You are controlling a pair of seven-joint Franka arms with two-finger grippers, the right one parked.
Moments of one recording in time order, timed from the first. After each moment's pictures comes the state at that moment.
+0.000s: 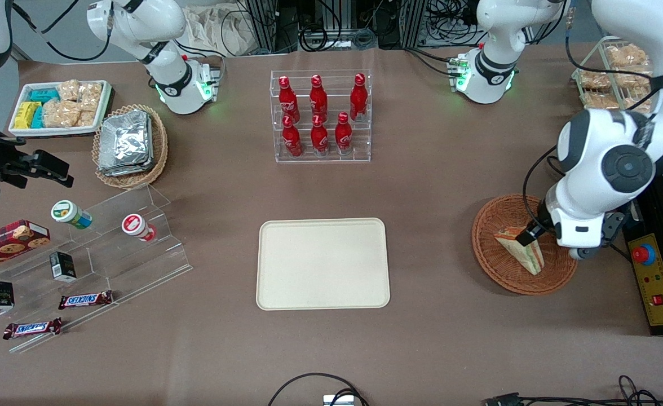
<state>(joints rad) 0.19 0.24 -0.31 -1.94 0.19 2.11 -0.92</state>
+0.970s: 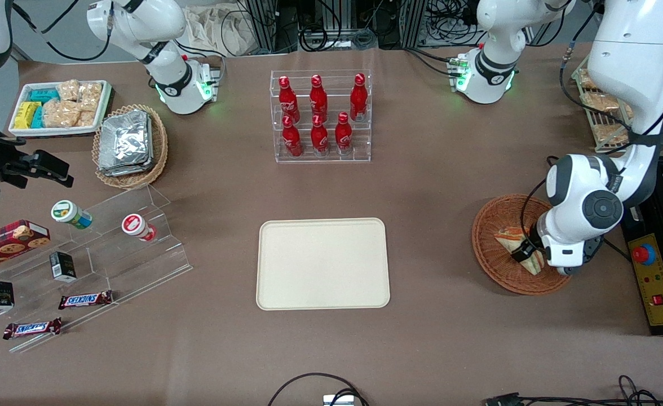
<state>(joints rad) 0.20 0.44 -0.23 -2.00 0.22 2.32 -0.92</state>
